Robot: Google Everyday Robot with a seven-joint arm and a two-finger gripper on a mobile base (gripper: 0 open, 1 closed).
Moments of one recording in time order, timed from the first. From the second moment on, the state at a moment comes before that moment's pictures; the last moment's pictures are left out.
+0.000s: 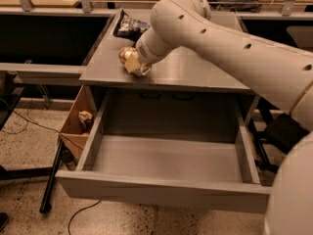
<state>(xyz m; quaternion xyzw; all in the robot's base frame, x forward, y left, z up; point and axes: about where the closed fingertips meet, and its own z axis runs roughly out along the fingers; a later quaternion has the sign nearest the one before) 0.726 0.049 0.864 -0.33 0.87 0.11 0.35</state>
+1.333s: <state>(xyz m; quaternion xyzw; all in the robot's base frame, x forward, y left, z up) 0.609 0.027 0.916 -0.43 0.76 0.17 0.46</state>
